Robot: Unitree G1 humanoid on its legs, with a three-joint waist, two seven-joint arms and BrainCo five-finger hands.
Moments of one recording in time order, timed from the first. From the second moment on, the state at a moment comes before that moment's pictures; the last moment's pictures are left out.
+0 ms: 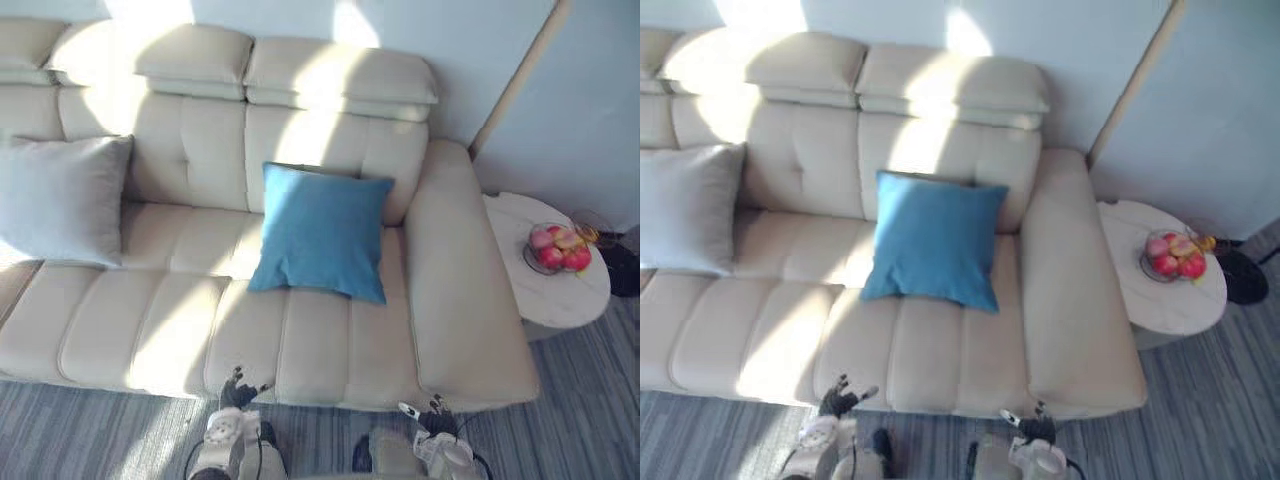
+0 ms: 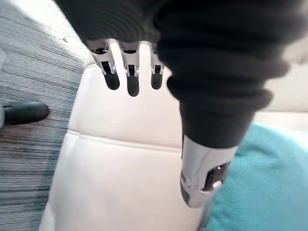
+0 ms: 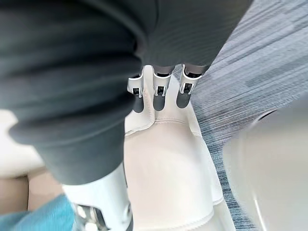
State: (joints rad) left arm -0.01 0.05 0.15 0.86 -0.03 -0.14 0.13; right arm 0.05 0.04 -0.23 0.88 0.08 -0.10 -0.16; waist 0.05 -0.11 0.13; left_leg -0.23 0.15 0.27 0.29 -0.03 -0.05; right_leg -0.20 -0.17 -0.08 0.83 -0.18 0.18
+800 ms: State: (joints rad) left arm 0.03 0.03 0.09 0.97 -0.06 -0.10 0.15; right arm 0.06 0.02 -0.32 0.99 0.09 -0.08 -0.17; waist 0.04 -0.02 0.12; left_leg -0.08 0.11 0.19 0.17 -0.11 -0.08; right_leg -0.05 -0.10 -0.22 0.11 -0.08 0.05
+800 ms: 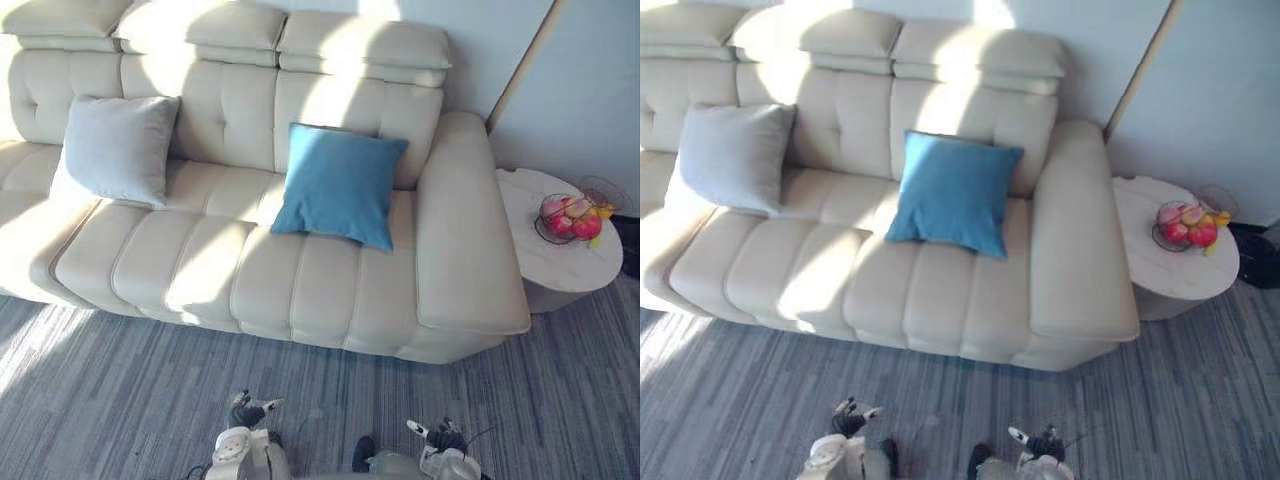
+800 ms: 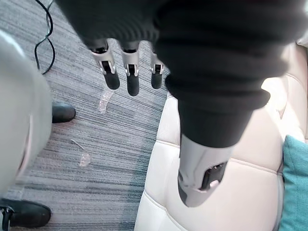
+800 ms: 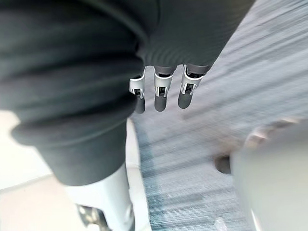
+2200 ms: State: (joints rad) left arm 0.02 0.00 0.18 0.99 -0.02 -0.07 0.06; right arm 0.07 0.04 -0.34 0.91 0.12 -0.04 -0.14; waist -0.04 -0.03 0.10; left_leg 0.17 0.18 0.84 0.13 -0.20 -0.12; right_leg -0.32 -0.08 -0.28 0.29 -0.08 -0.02
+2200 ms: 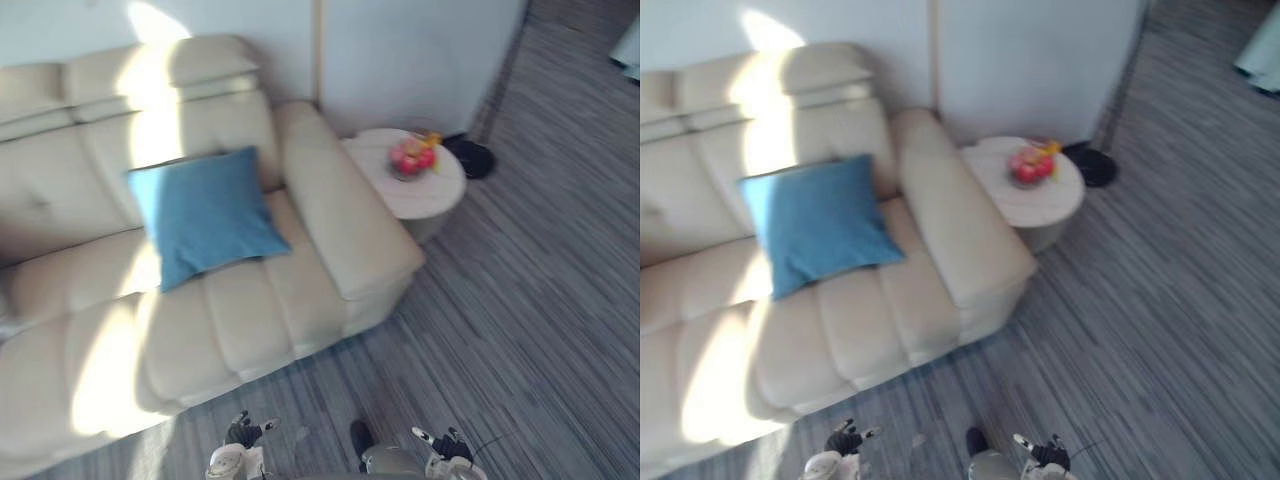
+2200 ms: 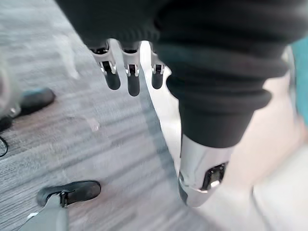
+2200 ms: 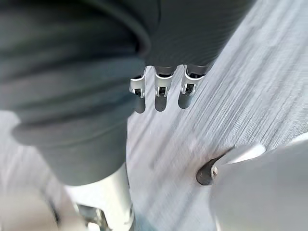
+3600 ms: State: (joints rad) left arm -0.06 0.00 0.09 1.03 -0.08 -0.07 0.06; right arm 0.05 -0.04 -0.34 1.00 0.14 -0.05 -0.18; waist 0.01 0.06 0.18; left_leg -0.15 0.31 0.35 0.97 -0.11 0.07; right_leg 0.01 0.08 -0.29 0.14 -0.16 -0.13
